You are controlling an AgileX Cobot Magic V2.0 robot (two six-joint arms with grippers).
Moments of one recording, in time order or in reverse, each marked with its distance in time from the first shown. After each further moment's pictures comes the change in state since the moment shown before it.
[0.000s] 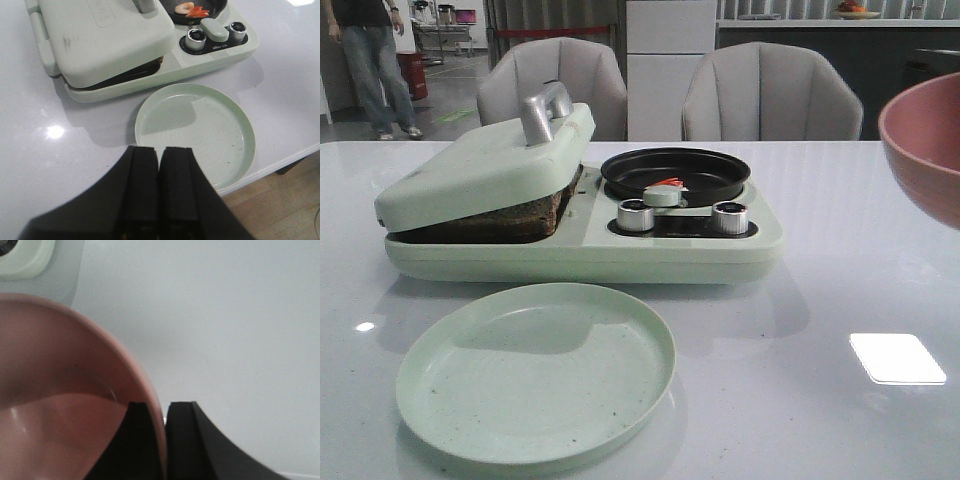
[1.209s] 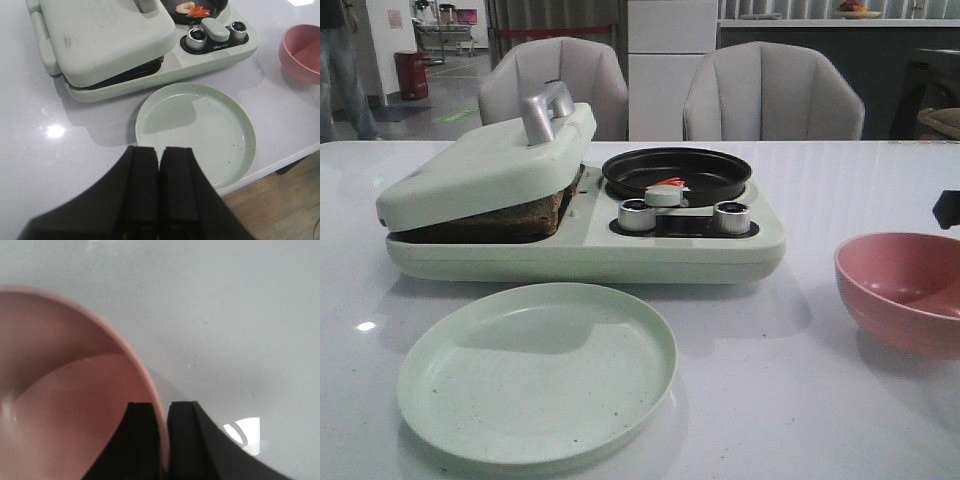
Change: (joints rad) left arm 0.000 0.000 0.000 0.000 0.000 0.000; right arm -0.133 0.466 0.125 0.152 -0.494 -0.011
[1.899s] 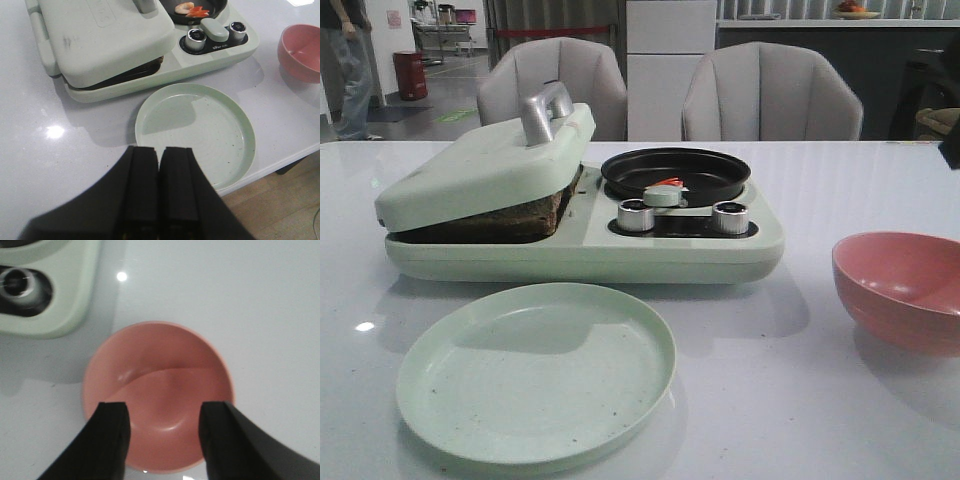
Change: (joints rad) left arm 0.000 0.000 0.000 0.000 0.000 0.000; right arm 0.212 -0.422 -0.001 -0.083 0.130 0.000
